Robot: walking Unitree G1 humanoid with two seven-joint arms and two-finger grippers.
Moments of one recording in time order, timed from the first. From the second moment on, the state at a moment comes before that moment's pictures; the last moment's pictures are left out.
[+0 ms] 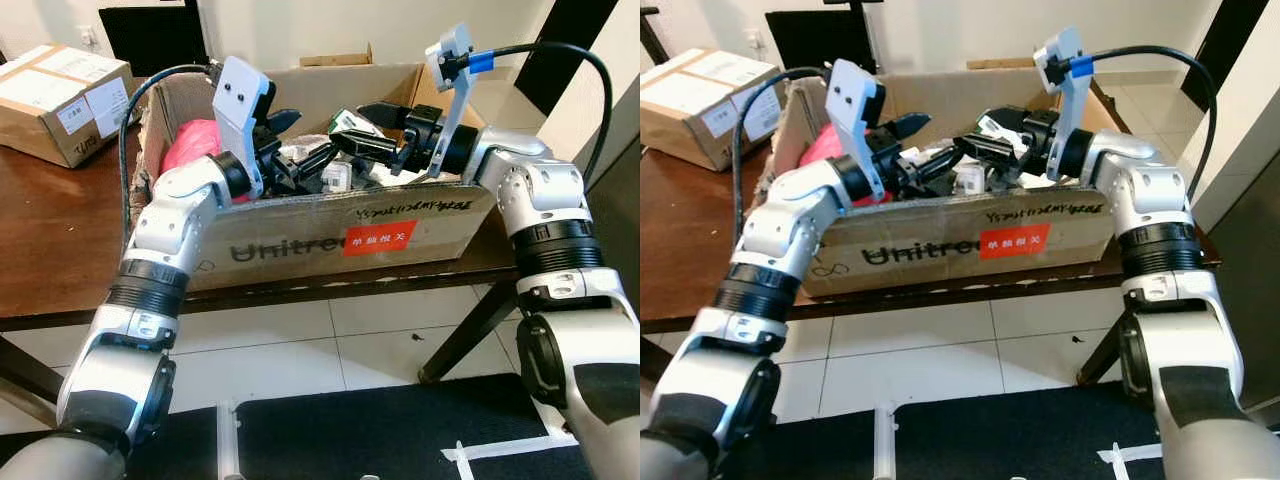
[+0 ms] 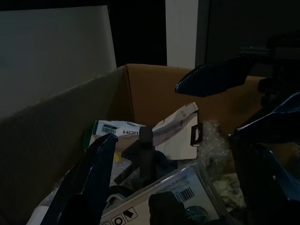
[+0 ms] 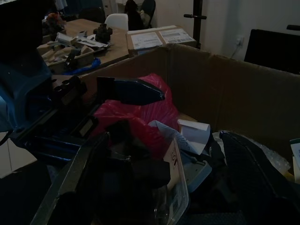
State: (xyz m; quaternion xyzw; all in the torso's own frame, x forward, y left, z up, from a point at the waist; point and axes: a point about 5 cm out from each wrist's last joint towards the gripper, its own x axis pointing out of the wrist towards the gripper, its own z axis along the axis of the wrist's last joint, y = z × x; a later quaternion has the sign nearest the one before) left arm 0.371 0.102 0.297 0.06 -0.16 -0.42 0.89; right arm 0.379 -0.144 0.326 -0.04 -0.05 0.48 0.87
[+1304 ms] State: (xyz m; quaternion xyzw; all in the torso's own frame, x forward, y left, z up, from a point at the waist) left arm 0.261 0.108 0.203 0.08 0.07 -0.69 0.72; right arm 0.295 -0.152 0.233 0.00 0.09 0.68 0.73
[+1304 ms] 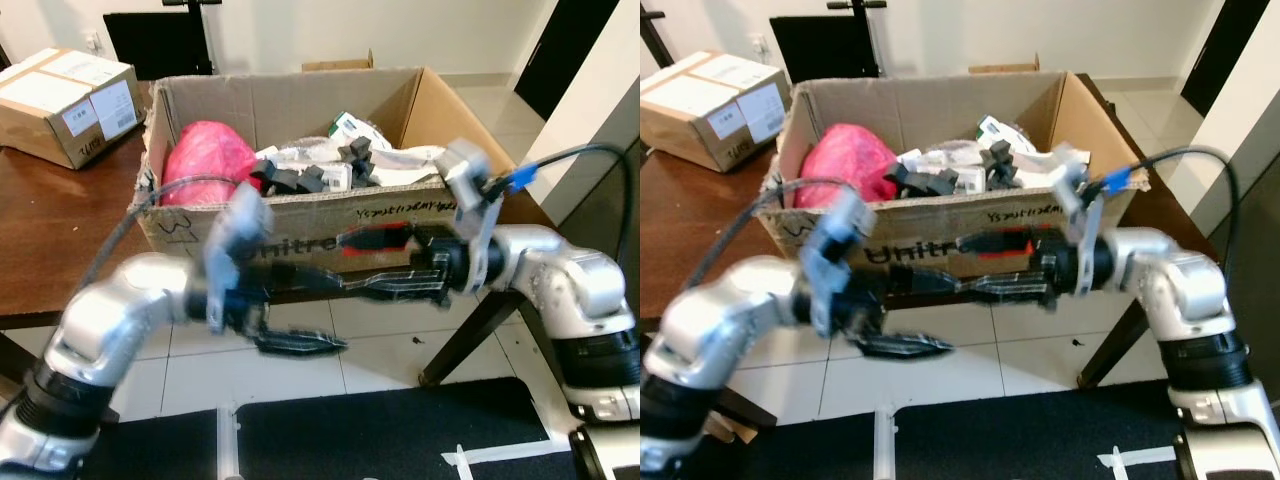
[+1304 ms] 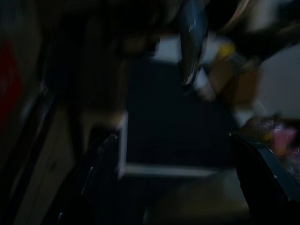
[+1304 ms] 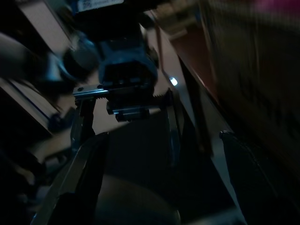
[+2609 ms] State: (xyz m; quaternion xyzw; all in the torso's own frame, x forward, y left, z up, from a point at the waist) left arm 0.179 0.194 -0.073 0.00 0.47 -0.03 0.88; right arm 0.180 -0.204 -0.079 -0.06 0.48 0.01 0.87
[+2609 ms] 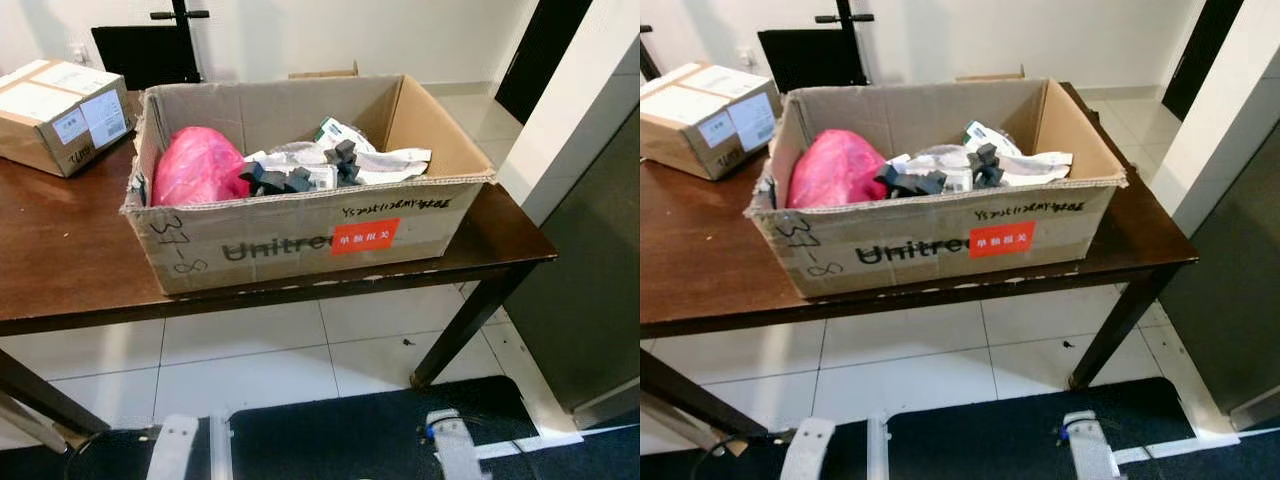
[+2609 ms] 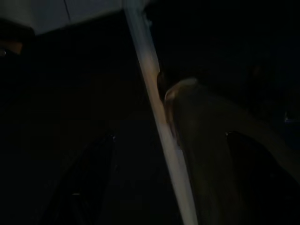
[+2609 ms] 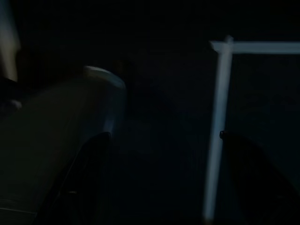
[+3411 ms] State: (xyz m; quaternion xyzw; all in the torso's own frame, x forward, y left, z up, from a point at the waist) left arm 0.209 0.182 -0.058 0.01 0.33 -0.04 0.94; right arm 0.200 -0.195 -0.070 -0.05 0.40 0.03 0.92
